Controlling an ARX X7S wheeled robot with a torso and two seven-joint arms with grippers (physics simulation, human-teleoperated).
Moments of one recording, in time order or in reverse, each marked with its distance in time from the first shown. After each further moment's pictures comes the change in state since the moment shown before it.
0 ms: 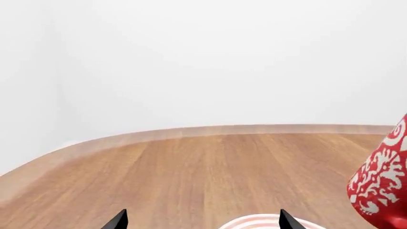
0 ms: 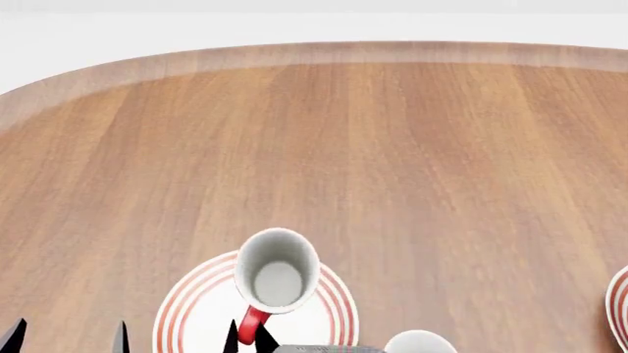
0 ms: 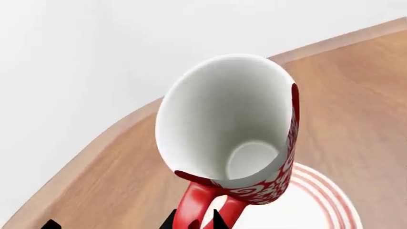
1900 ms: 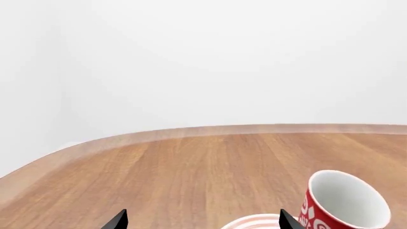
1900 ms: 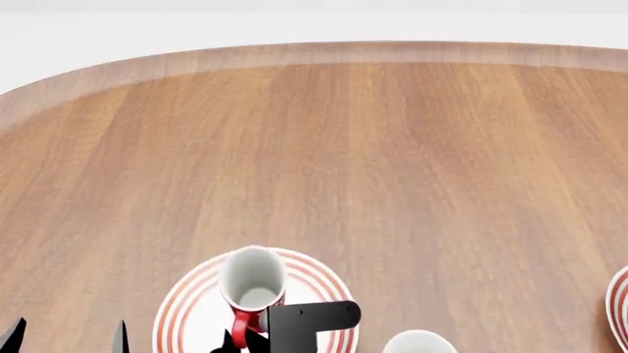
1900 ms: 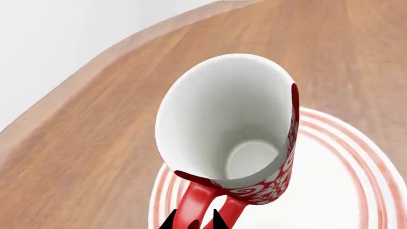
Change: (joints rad) left arm -0.013 -0.018 0.021 -0.011 -0.009 0.007 -0.026; right arm 0.246 -0.072 -0.029 0.532 0.134 0.092 -0.319
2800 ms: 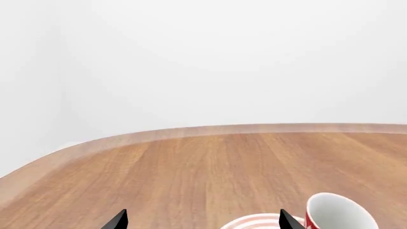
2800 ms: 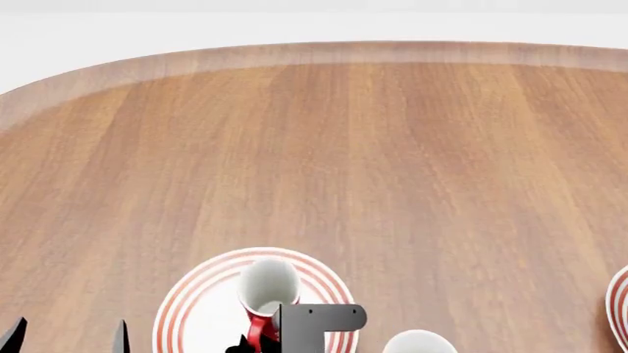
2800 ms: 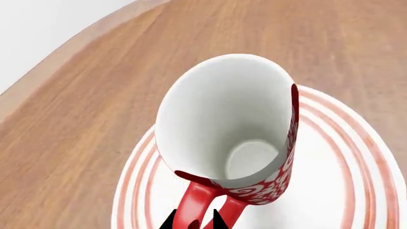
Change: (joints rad) left arm -0.004 -0.008 0.011 -0.002 -0.004 0.002 -0.010; right arm 0.055 -0.075 0.009 0.270 0.003 -0.060 -0.071
